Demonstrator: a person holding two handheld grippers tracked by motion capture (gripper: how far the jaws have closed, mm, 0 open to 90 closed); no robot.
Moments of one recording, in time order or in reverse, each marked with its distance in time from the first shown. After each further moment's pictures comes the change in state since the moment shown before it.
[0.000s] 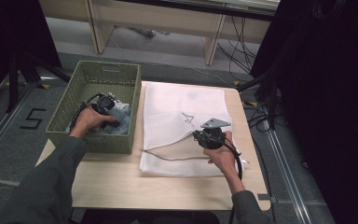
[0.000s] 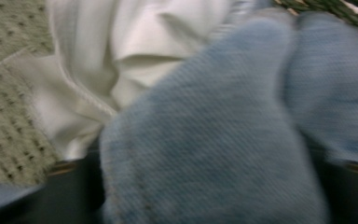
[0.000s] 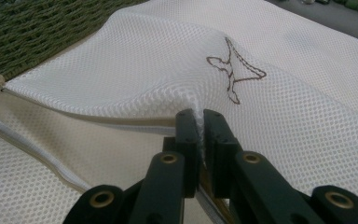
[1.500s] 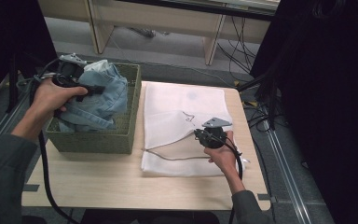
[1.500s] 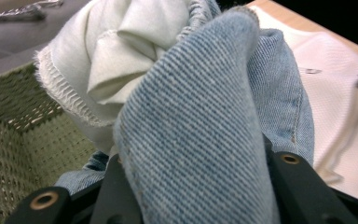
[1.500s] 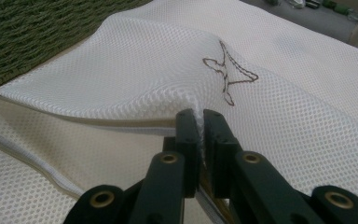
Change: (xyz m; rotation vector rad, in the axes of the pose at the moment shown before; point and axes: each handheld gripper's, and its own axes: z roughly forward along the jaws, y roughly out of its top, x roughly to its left) left arm -0.001 0.000 -0.196 -0.440 -0.064 -0.055; right arm -0.005 0.002 -0.002 -0.028 -0.029 -0.017
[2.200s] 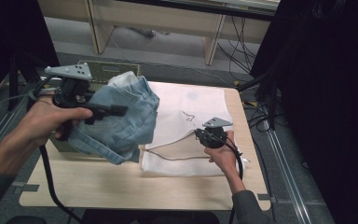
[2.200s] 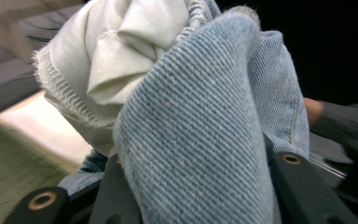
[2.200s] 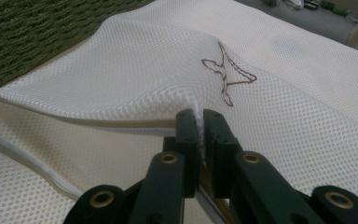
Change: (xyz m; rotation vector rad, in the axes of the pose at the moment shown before) left arm -0.115 0.008 -0.056 -0.156 -0.419 0.063; right arm -0.001 0.000 -0.002 0.010 0.000 -0.005
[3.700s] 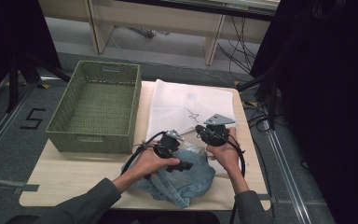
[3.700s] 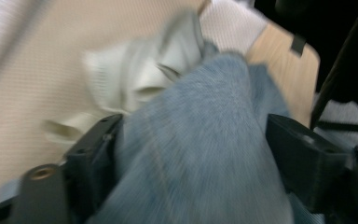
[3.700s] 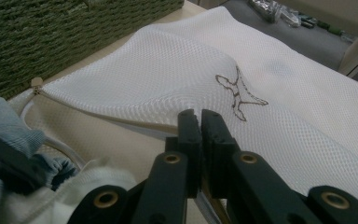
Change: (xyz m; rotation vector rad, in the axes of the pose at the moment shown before) left arm -0.020 -0.103 0.249 0.254 -0.063 -0.123; right arm 0.000 0.013 -0.012 -0.048 0.003 -0.034
